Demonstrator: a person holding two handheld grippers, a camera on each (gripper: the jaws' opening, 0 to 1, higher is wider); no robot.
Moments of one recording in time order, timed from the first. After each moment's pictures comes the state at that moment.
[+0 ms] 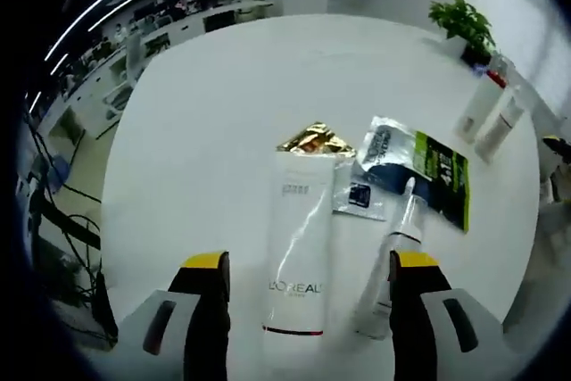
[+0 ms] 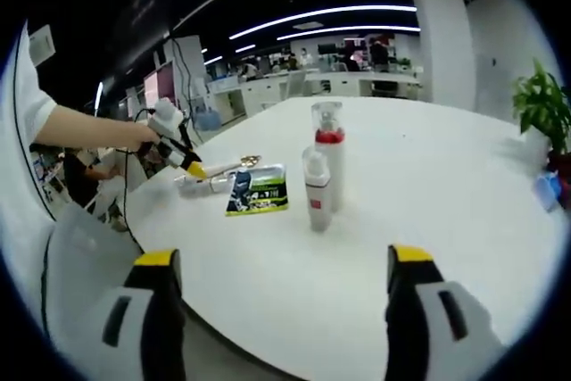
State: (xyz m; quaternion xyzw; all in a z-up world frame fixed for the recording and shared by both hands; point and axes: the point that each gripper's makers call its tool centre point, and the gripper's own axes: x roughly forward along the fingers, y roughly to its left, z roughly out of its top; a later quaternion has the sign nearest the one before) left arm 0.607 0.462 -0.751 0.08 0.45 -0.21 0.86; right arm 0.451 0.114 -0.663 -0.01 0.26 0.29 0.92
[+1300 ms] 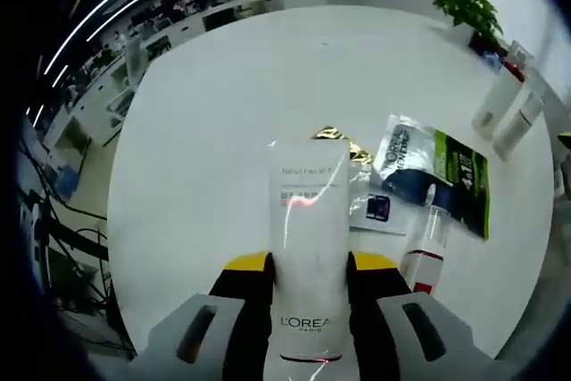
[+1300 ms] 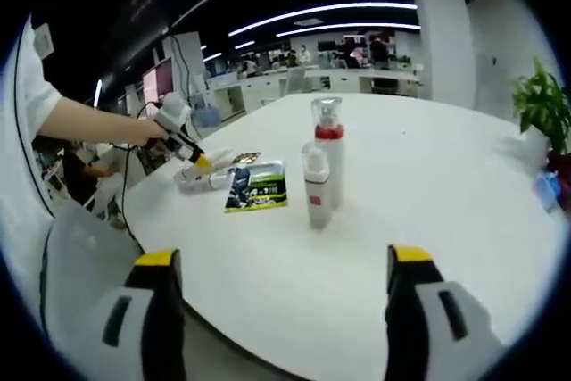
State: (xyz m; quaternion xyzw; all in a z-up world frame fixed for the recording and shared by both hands) left arm 0.621 0.466 -0.748 0.12 0.44 -0.20 0.87; right arm 0.450 0.114 -0.666 -0.02 0.26 0.29 0.92
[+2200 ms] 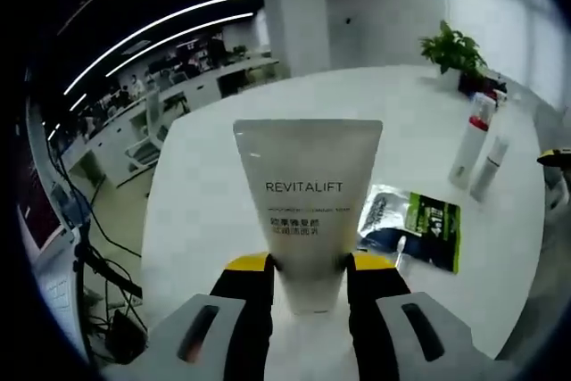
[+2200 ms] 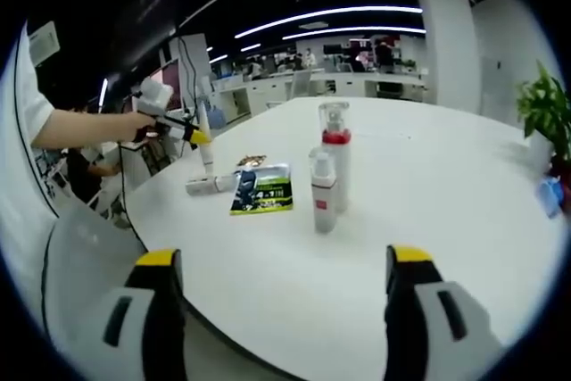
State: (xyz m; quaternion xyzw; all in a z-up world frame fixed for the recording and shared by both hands) left arm 0.619 0.448 -0.659 0.10 0.29 -0.20 0.93; right arm 0.448 0.118 -0.662 -0.02 0.25 0.30 0.92
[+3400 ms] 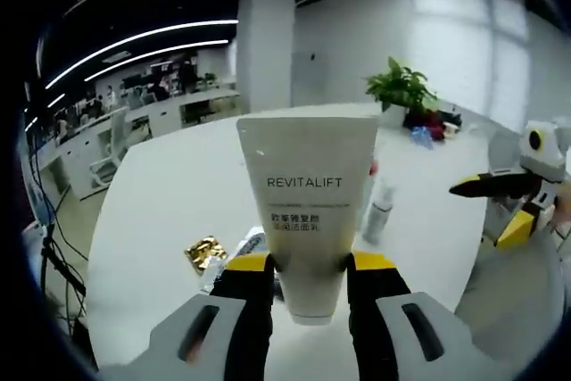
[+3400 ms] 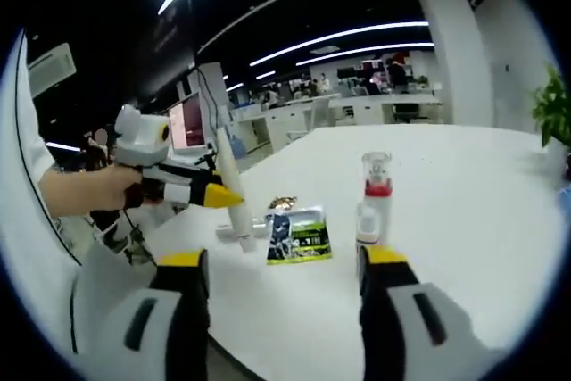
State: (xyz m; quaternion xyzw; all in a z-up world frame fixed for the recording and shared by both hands) left arm 0.520 0.300 -0.625 0.04 0.24 -0.30 0.92; right arm 0.464 0.183 -0.602 0.03 0.18 0.35 0.92
